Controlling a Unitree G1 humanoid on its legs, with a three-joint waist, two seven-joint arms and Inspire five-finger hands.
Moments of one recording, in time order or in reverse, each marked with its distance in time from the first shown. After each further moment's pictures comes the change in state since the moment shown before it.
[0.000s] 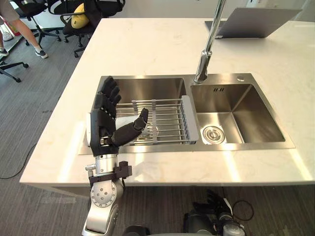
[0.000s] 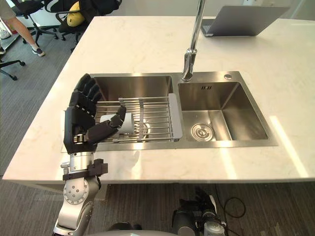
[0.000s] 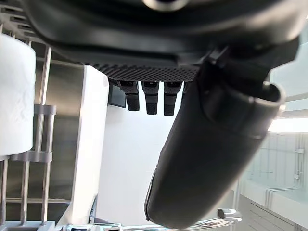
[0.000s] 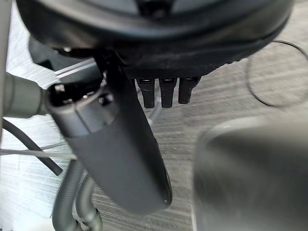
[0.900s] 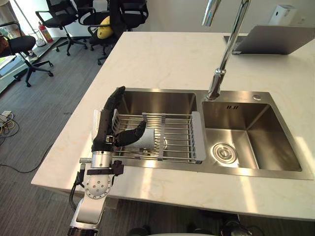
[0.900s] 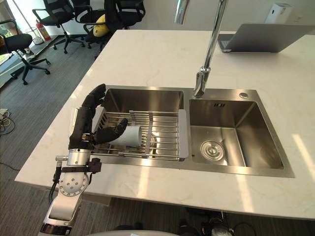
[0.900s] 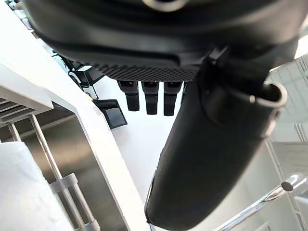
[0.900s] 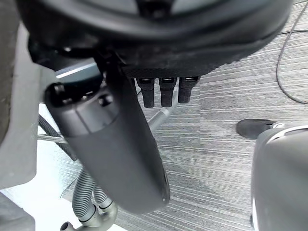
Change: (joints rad) left arm -0.069 0.174 0.123 0.116 0.288 0.039 -0.081; right arm 0.021 -0.002 -0.040 0.013 0.010 -0.012 0.062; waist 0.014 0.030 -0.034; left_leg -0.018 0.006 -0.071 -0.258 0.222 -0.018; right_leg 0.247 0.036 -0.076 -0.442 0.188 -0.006
